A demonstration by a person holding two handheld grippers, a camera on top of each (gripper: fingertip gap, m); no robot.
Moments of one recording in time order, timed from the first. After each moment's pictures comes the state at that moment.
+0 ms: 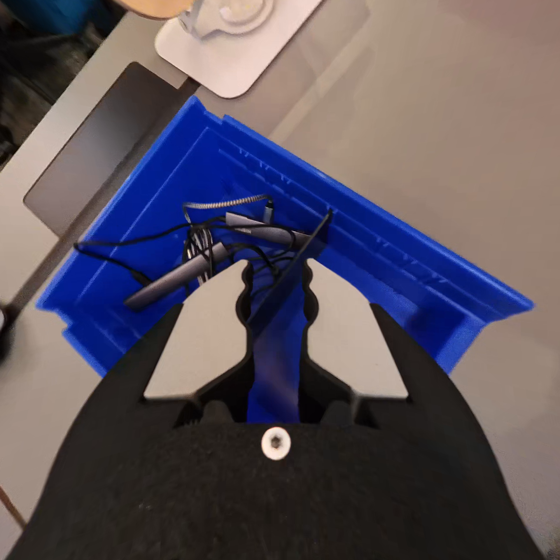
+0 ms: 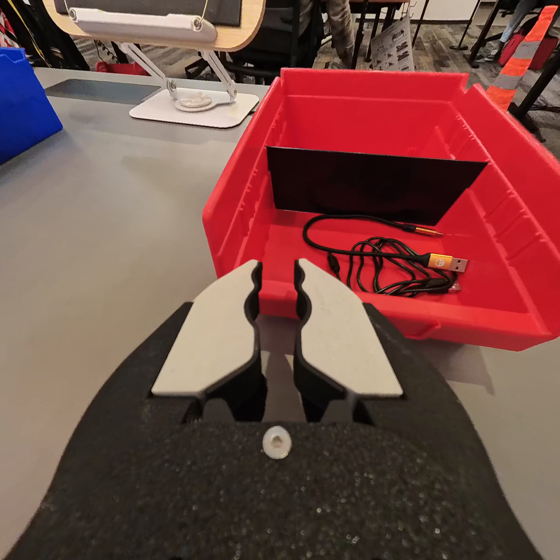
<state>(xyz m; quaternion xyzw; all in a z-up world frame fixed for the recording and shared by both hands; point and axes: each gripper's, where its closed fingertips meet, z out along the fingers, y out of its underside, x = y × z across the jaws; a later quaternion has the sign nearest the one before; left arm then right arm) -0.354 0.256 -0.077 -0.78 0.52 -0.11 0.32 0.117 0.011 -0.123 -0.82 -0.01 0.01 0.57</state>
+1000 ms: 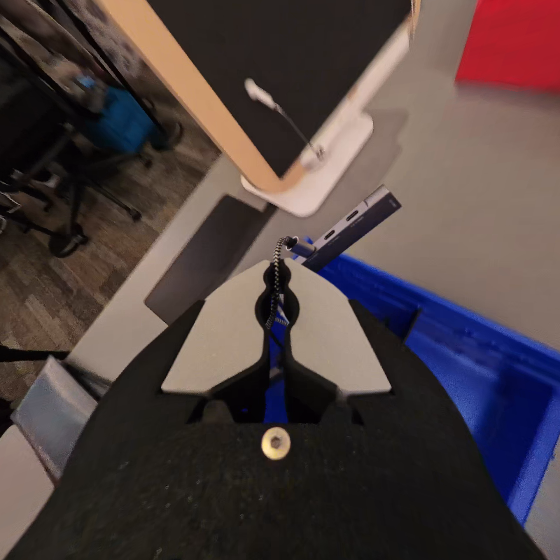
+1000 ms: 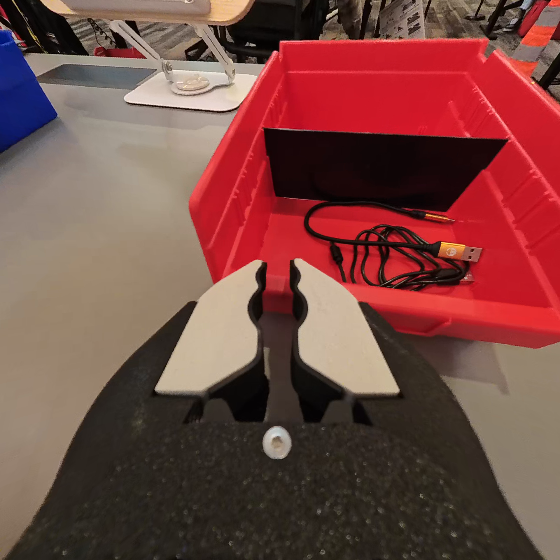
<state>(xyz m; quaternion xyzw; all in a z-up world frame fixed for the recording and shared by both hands) -0.335 0.357 0.032 -0.72 0.53 -0.15 0.43 0.119 0.014 -0.134 -0.84 0.00 0.02 0.55</state>
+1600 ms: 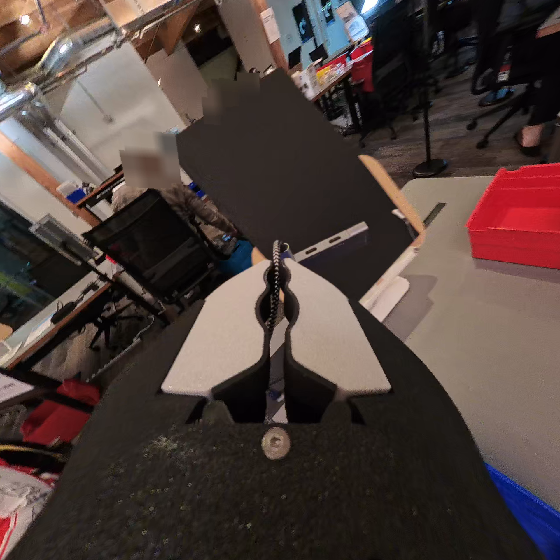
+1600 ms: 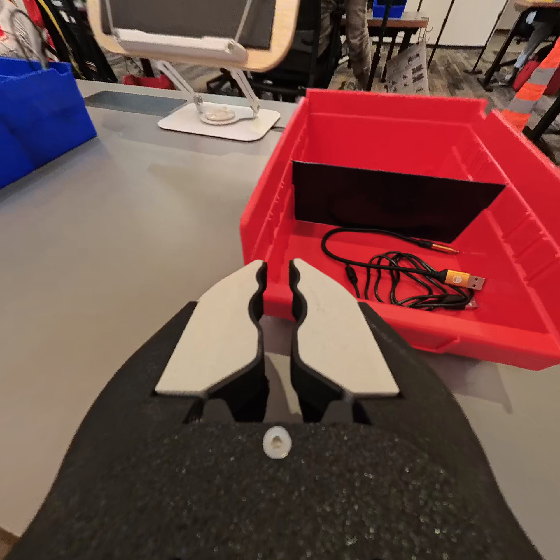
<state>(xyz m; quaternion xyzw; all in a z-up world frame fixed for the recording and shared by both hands) -0.300 0.298 0.230 -0.59 0.47 -0.12 0.64 0.099 0.007 -0.113 -0.81 -0.04 0.02 0.58</state>
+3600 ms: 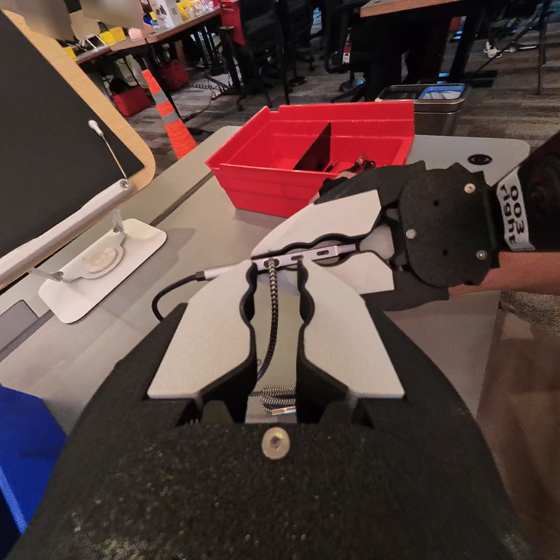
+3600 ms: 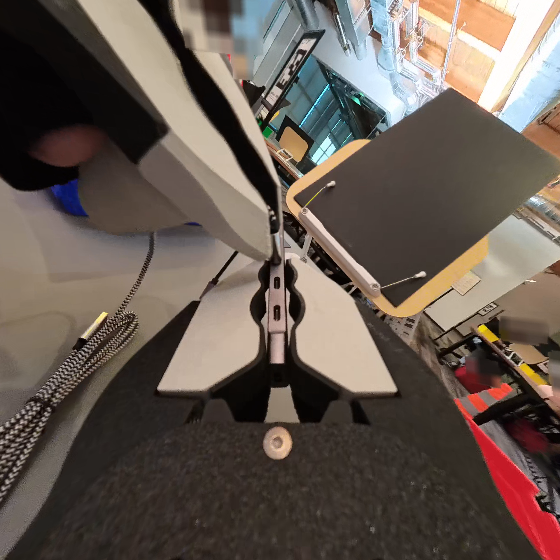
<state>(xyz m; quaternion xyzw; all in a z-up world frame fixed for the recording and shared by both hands) -0.113 0.045 -0.027 -0.64 0.51 -0.25 0.51 -0.112 0.076 -0.039 -0.60 -0.37 -0.08 0.71</state>
